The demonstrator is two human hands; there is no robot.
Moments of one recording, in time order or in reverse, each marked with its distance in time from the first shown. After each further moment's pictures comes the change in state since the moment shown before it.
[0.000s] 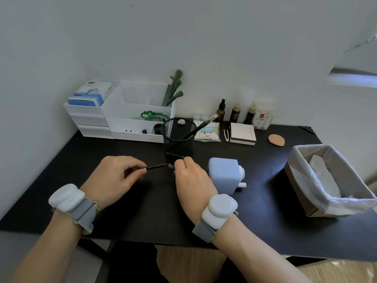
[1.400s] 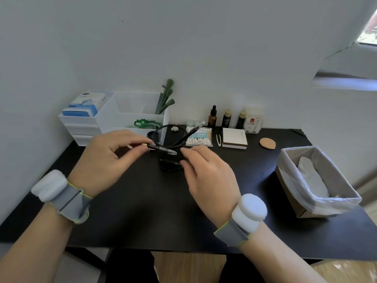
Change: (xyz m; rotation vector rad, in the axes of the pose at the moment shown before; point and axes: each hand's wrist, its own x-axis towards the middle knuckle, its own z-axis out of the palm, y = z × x) left_hand 0.024 0.049 -0.040 -0.189 0.264 0.213; right_hand -0.017 0.028 -0.039 0.162 0.555 -0.094
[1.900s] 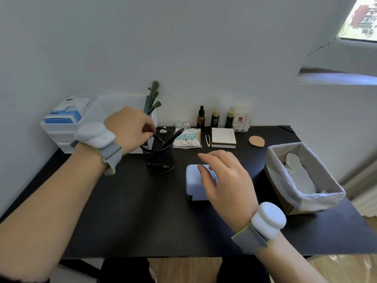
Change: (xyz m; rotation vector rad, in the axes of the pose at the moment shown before) left_hand 0.094 0.009 0.036 0.518 -0.248 -0.107; right_hand -0.024 0.048 -0.029 -0.079 0.021 0.098
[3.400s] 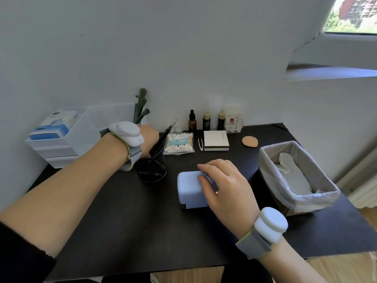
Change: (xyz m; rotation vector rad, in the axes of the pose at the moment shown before) left_hand 0.053 0.039 0.035 0.679 -0.564 0.125; right_hand -0.008 0.024 -0.003 0.035 -0.103 0.072
